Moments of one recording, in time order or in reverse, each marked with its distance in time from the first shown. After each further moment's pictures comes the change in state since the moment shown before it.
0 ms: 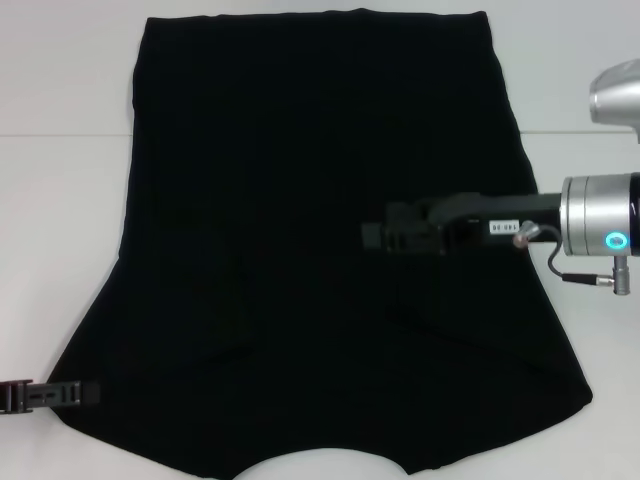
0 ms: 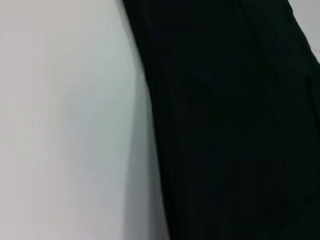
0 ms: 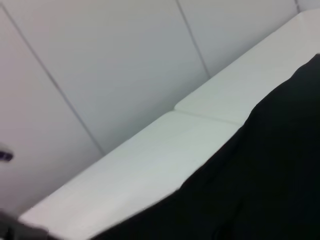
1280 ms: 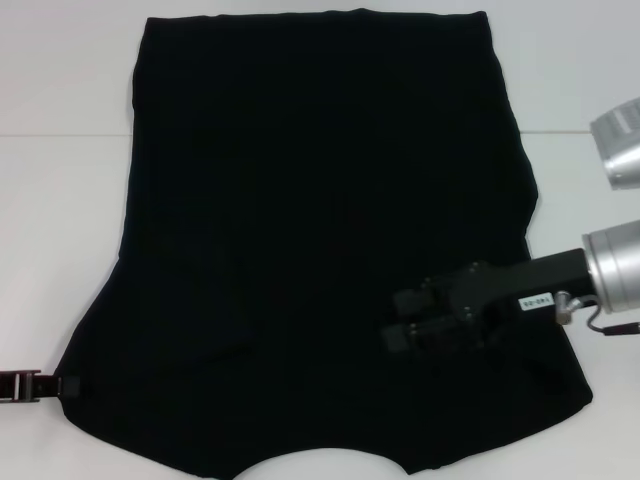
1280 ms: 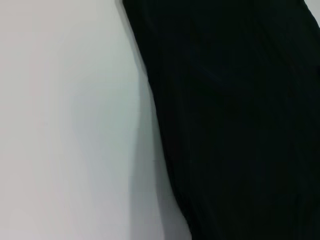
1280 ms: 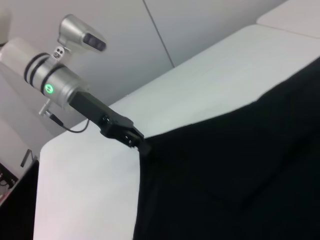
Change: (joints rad) left arm -0.031 0.003 0.032 -0.009 0.028 -0.045 -0.006; right arm -0.028 -0.053 -0.146 -0.017 -0.044 -0.204 -0.042
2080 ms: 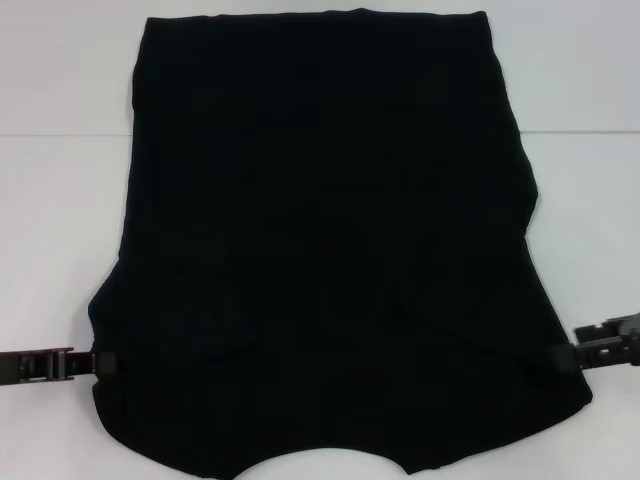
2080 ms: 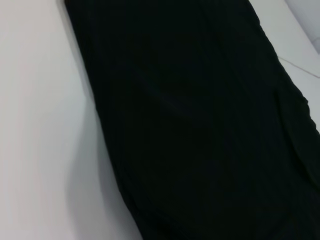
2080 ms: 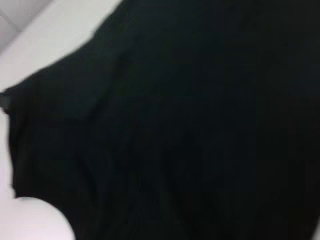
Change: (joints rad) left arm -0.013 -0.018 0.006 -0.033 -0.093 0.014 0.001; right arm -0.189 -0.107 0.125 -0.138 -0.216 -0.006 0.255
